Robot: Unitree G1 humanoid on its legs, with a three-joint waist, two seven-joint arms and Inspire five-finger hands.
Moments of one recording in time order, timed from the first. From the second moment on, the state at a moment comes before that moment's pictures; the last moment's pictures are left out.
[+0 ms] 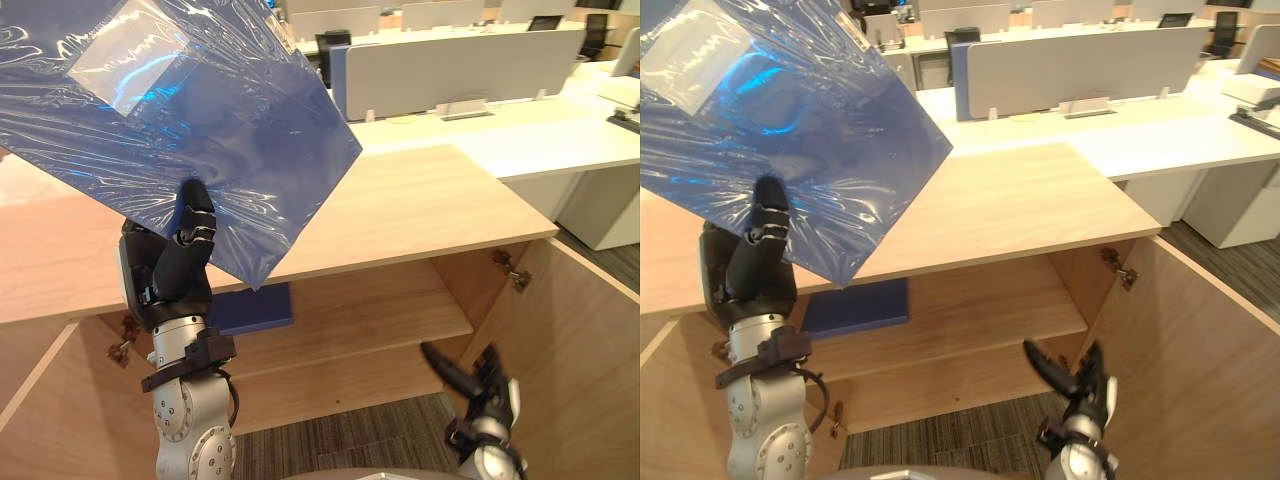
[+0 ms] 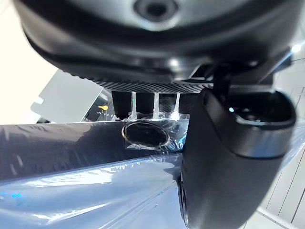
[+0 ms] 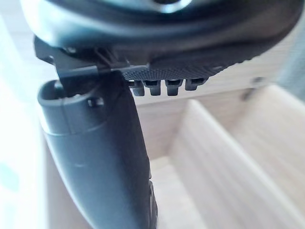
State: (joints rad) left arm 0.26 -0.02 -0.01 -0.61 -0.53 -0.24 0.20; right arm 0.46 0.10 -0.10 -0.21 0.14 -0.01 -0.36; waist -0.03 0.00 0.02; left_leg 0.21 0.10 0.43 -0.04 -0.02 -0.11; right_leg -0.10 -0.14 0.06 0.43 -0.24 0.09
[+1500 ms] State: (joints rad) left arm 0.13 0.49 -0.03 -0.31 -0.76 -0.18 -0.24; right arm -0.13 -0.72 0.07 -0.18 1.01 -0.07 0.18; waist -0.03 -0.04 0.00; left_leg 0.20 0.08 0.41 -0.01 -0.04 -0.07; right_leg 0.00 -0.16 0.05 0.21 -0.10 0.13
